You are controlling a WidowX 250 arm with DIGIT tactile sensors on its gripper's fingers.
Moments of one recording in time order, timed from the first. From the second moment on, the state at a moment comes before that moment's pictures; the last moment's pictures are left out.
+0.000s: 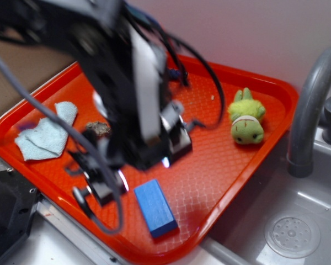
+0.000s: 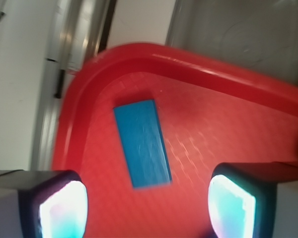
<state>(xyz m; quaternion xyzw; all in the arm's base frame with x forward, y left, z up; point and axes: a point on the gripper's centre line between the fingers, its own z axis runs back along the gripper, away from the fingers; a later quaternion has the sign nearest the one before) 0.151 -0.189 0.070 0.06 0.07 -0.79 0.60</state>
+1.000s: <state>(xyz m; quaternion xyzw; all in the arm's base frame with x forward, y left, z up) 0.156 -0.179 0.018 0.02 0.04 -0.75 0.66</state>
